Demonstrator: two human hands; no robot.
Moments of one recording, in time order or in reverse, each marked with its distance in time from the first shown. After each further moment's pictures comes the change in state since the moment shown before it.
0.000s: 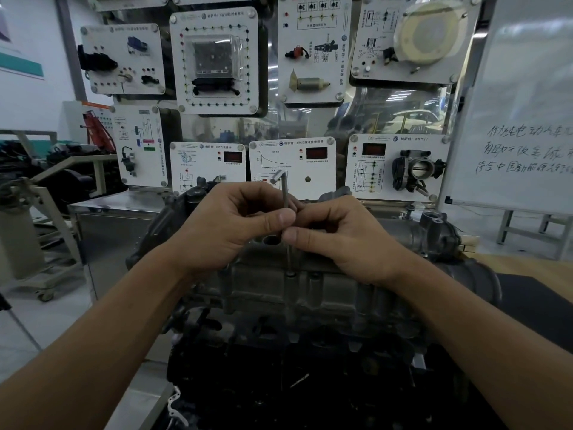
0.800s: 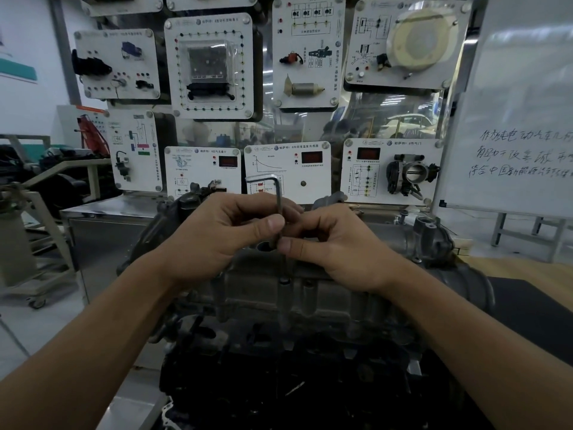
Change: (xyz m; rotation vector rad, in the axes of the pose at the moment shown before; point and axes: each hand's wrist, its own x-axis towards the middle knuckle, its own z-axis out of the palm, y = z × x) left_hand -0.002 0.005 -0.002 0.093 -0.095 0.016; right_hand 0.000 -0.002 0.002 -0.045 0.014 0.054
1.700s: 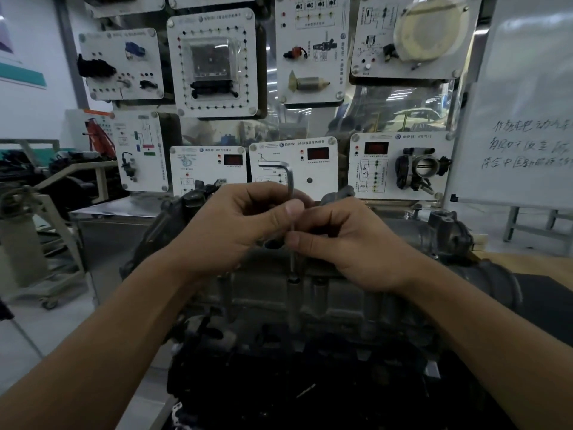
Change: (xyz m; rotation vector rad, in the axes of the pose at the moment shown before) left_hand 0.005 -0.001 0.007 -0.024 0.105 -0.054; right_hand 0.000 0.002 0.000 0.018 0.007 -0.011
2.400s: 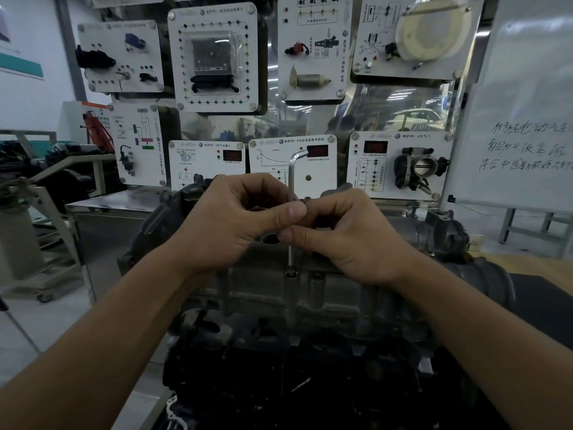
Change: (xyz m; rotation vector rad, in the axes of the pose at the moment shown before) left_hand -0.001 0.000 0.004 0.009 0.078 0.044; right_hand 0.000 0.003 0.000 0.041 0.041 -0.060
